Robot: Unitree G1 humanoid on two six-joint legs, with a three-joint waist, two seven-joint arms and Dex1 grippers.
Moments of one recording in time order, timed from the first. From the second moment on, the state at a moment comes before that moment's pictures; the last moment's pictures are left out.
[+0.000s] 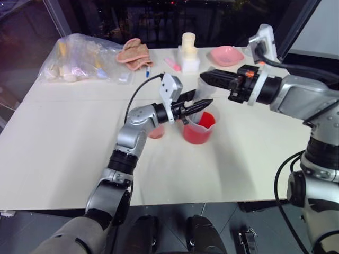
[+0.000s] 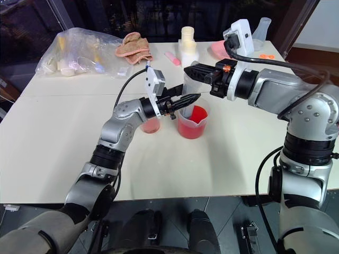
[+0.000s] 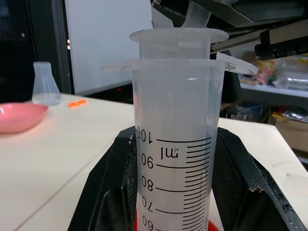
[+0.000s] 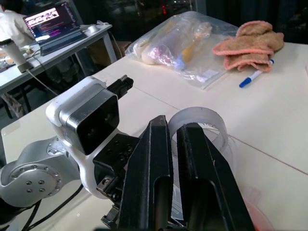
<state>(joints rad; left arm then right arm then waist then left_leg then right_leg) -0.82 0.06 -0.10 0.32 -0.32 0.18 -0.88 -0.91 -0.65 -0.21 -0.21 1.09 1.24 0.32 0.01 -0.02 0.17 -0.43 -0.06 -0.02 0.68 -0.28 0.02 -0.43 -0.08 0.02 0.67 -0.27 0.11</state>
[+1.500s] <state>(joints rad) -0.81 0.05 -0.10 0.33 -0.32 0.17 -0.86 -0.97 -0.69 -0.24 -0.17 1.13 1.26 0.33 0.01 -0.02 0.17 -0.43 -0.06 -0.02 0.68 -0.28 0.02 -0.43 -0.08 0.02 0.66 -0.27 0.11</state>
